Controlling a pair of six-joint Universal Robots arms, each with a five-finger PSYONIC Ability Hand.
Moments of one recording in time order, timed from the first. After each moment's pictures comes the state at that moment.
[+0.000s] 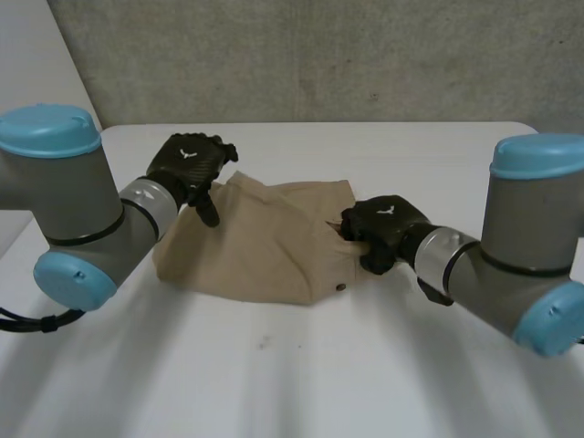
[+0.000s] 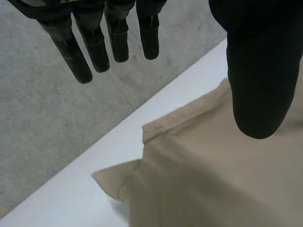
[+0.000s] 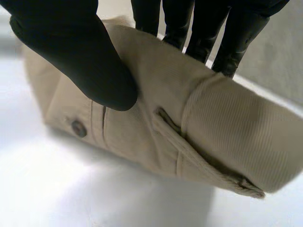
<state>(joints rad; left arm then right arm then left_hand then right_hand) 4.31 -2.09 -1.28 3.19 -1.44 3.47 2.00 -1.04 1.34 0.13 1.25 2.96 0.37 0.36 0.36 0.35 0.18 0.98 1.16 1.17 1.19 0.98</state>
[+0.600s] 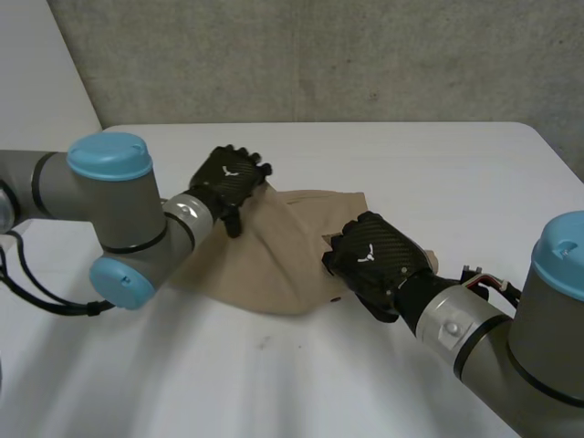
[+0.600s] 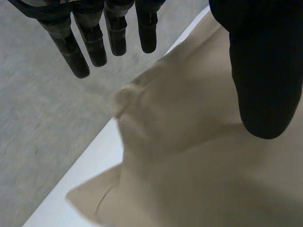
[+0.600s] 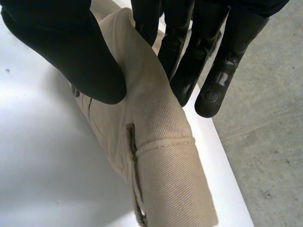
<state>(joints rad) 4.26 -2.28 -1.14 3.24 -1.37 3.67 2.10 -1.38 1.79 -0.15 1.23 2.32 0.27 0.25 0.26 0.26 0.07 0.98 1.16 1.17 1.19 0.98</state>
